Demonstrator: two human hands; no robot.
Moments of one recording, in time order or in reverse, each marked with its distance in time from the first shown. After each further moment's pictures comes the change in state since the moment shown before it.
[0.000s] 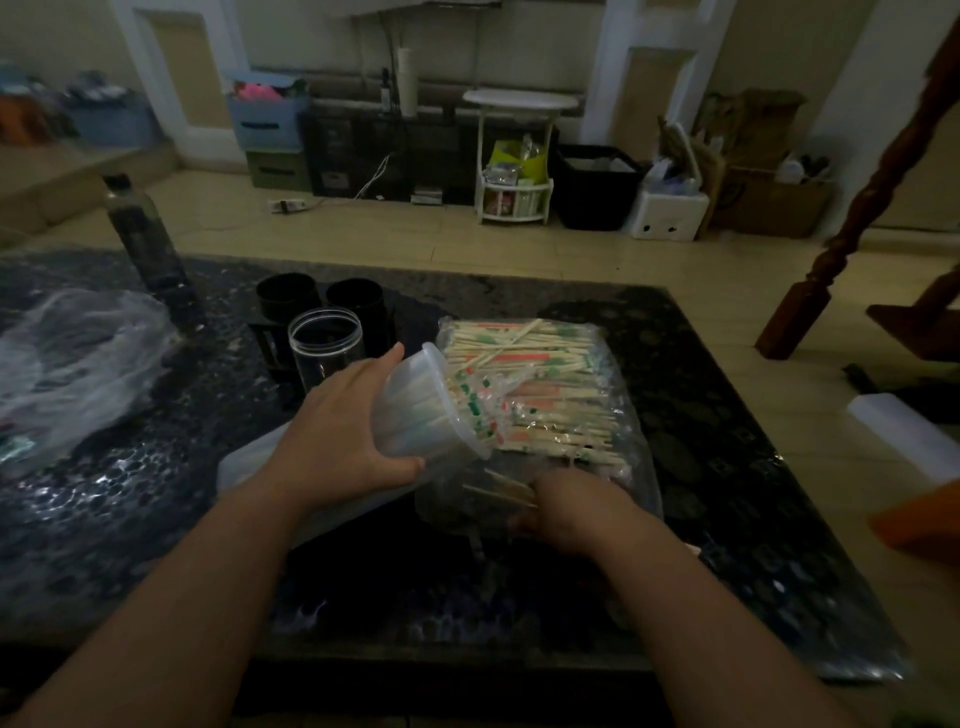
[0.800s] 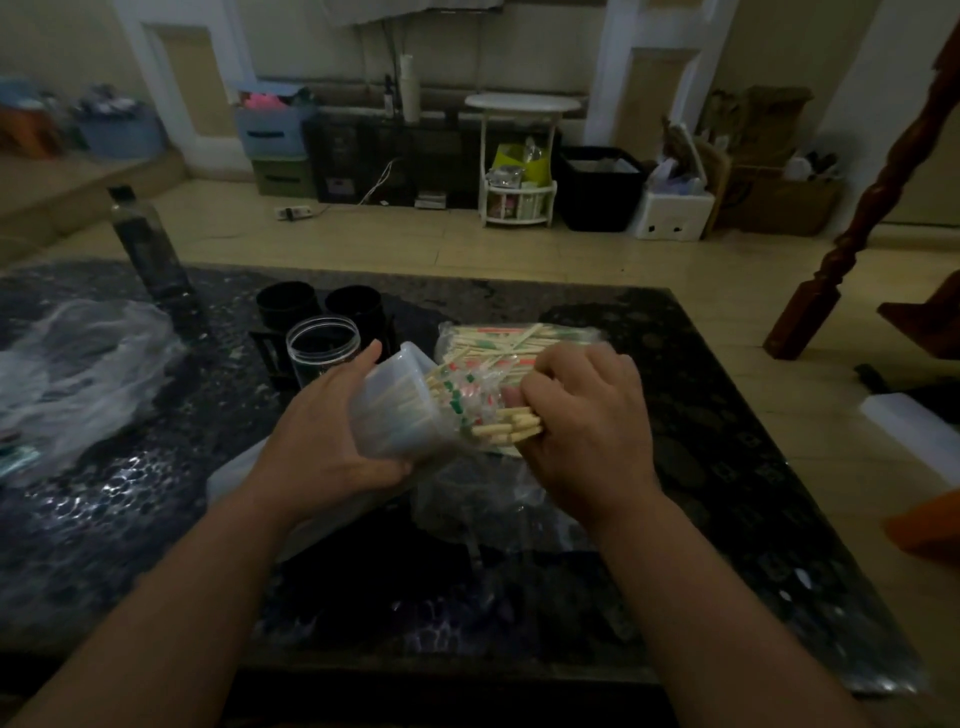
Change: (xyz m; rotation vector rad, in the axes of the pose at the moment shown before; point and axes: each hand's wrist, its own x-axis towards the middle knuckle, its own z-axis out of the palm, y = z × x) left_hand 0.000 -0.007 -0.004 -0.136 0.083 -0.009; right_hand -0.038 -0.019 -0.057 -0.014 1.288 -0.427
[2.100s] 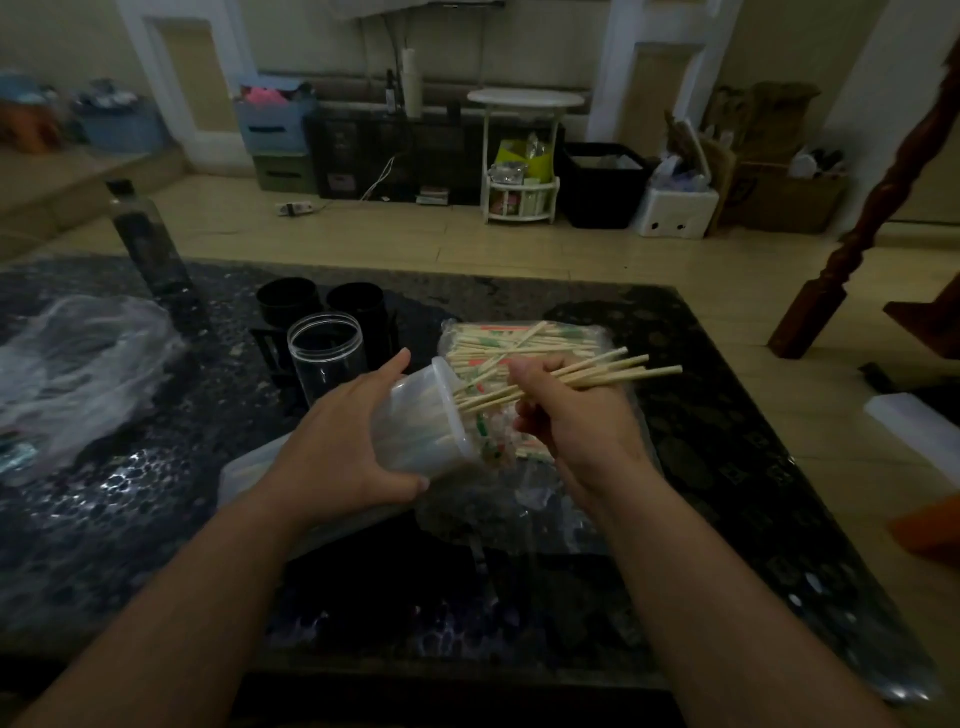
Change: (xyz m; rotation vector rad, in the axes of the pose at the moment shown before) left_hand 0.001 0.004 0.007 0.051 -0.125 0.010; right_hand 0.015 -0.009 0.016 1.301 -0.187 1.165
